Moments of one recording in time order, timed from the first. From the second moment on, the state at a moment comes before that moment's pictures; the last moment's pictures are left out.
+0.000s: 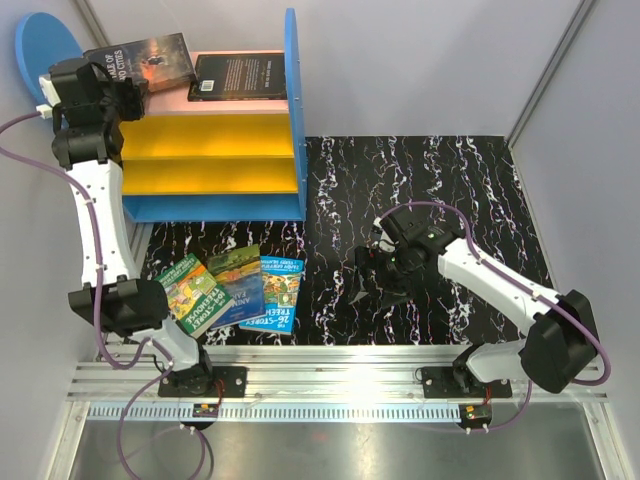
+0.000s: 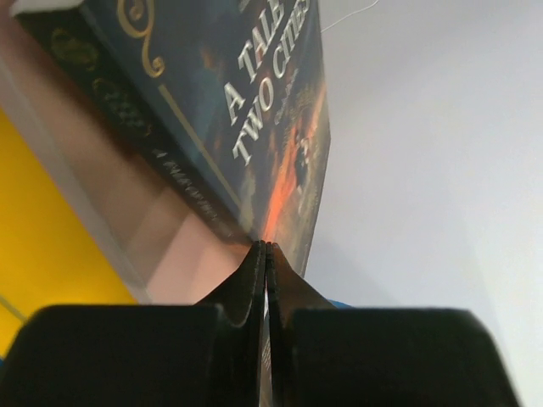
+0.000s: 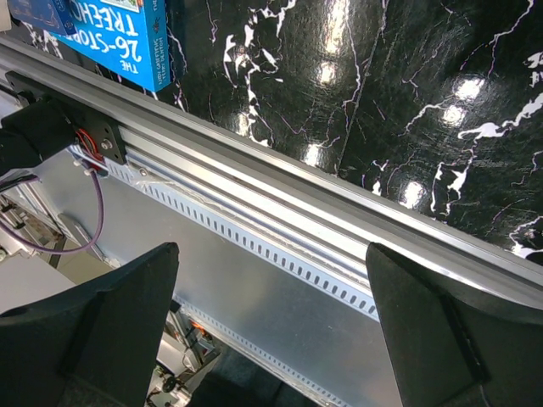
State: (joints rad) left arm 0.25 1.64 2.05 -0.67 0.08 -1.38; right arm 0.64 1.34 1.04 -0.89 -0.42 0.64
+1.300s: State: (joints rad) left arm 0.24 1.53 1.88 -0.65 0.02 -1.32; right arm 0.61 1.39 1.04 -0.89 -0.41 0.60
